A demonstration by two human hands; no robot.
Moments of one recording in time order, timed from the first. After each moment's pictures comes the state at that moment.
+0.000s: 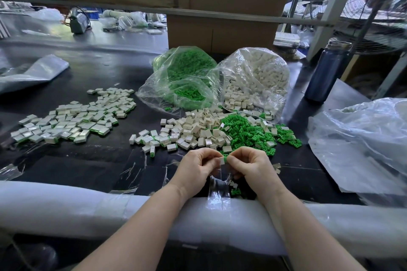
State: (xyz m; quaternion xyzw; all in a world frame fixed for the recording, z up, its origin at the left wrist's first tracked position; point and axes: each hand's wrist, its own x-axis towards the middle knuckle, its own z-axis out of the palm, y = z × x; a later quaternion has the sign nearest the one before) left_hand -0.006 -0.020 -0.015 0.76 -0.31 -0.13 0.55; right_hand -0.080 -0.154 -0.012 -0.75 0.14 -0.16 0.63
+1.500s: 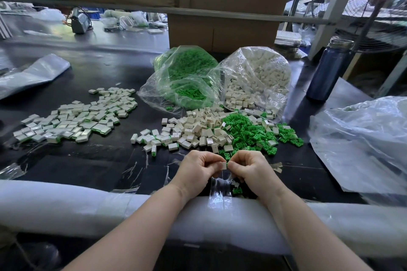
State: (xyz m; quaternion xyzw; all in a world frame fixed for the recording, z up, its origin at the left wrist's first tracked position) left_hand -0.008 -0.018 -0.016 0.77 -0.30 -0.14 0.55; right_hand -0.080 -0.153 -0.010 -0.81 0.14 -0.10 0.55
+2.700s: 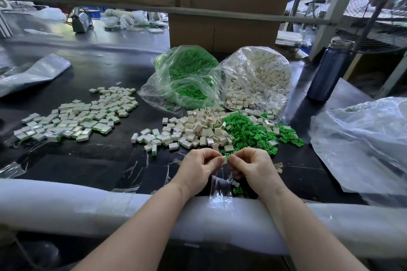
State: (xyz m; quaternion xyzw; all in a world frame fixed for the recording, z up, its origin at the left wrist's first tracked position) left_hand -0.005 -0.020 -0.017 0.77 -0.30 -0.14 0.55; right_hand -0.078 -0.152 -0.012 -0.77 0.16 -0.16 0.60
